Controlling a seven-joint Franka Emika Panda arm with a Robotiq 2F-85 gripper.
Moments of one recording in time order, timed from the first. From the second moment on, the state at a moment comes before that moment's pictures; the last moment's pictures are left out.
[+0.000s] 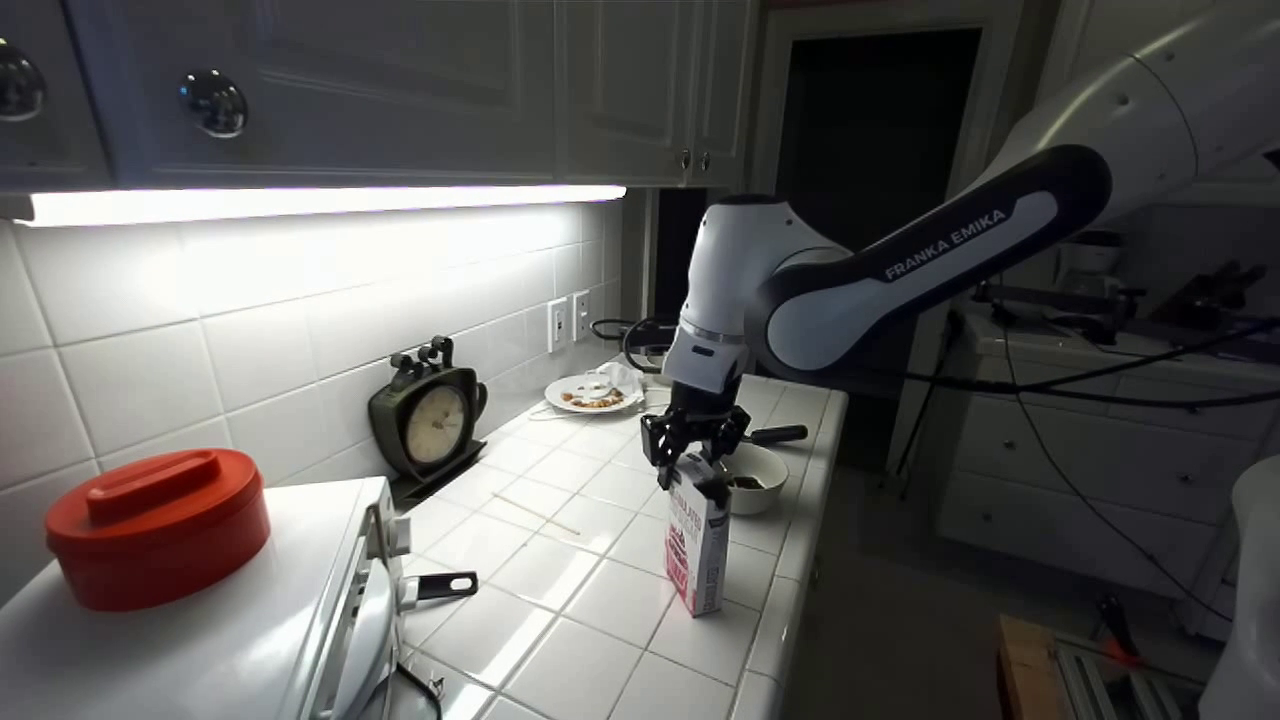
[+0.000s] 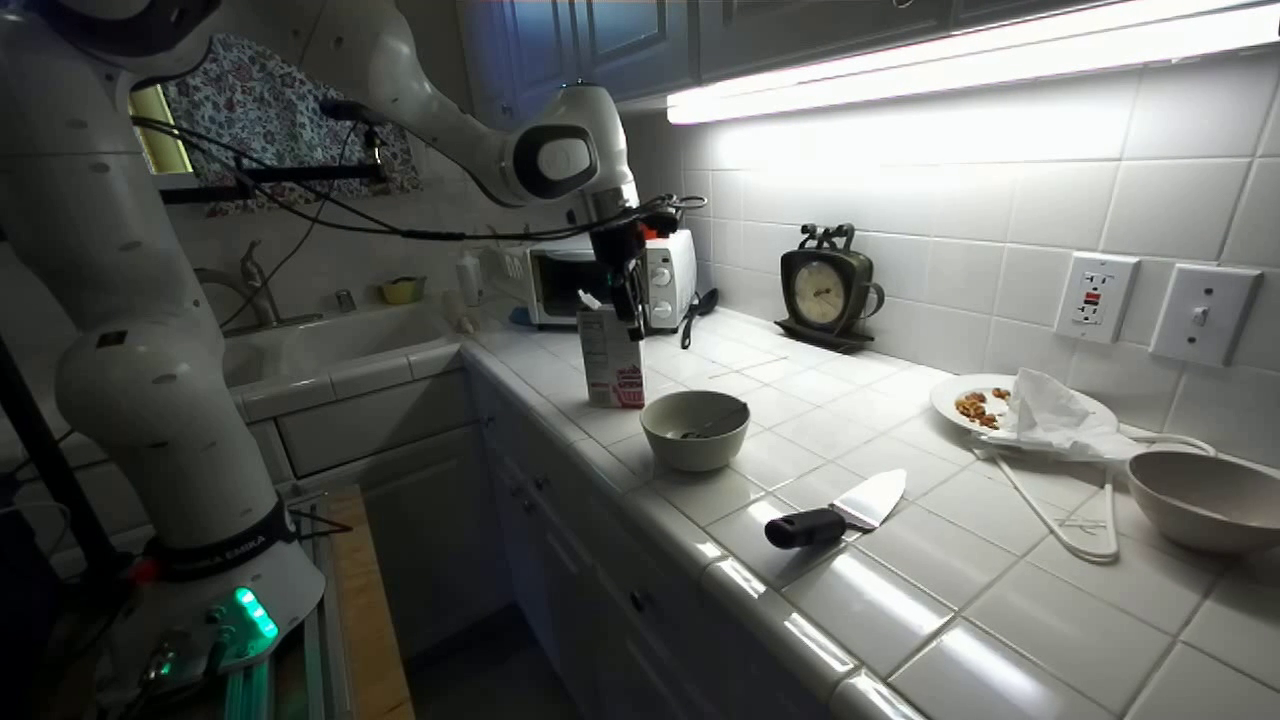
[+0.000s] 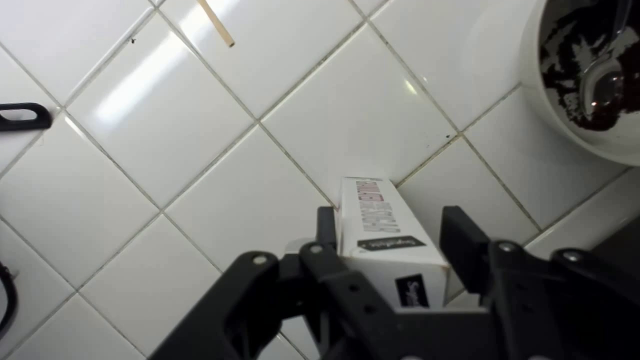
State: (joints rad) arm 0.03 0.00 -0.04 -2.19 -0.11 2.36 -2.35
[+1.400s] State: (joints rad) arm 0.03 -0.01 -0.01 -2.19 -0.12 2.31 -2.14
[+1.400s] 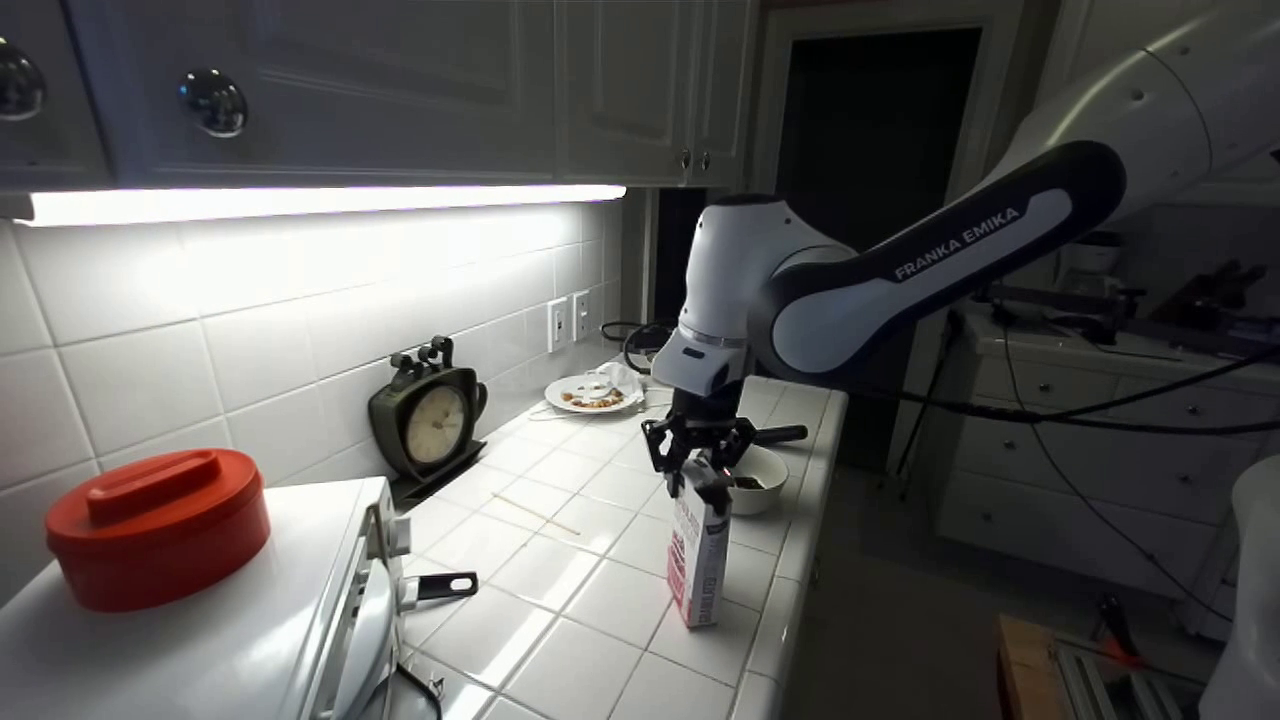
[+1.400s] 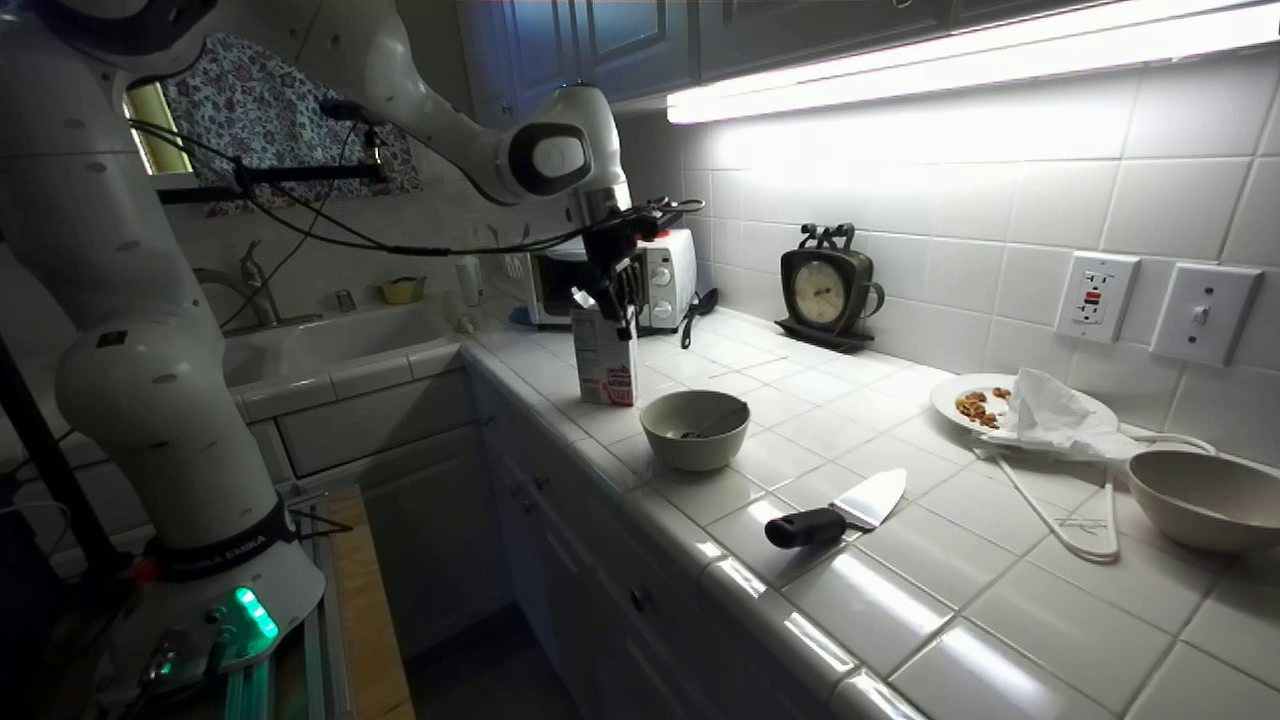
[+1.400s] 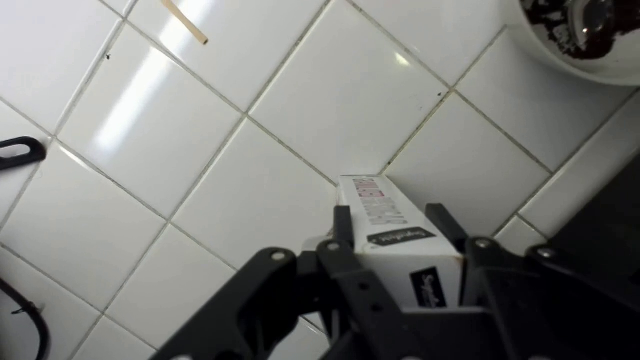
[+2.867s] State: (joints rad) arm -0.04 -0.03 -0.07 -2.15 -0.12 2.14 -1.25
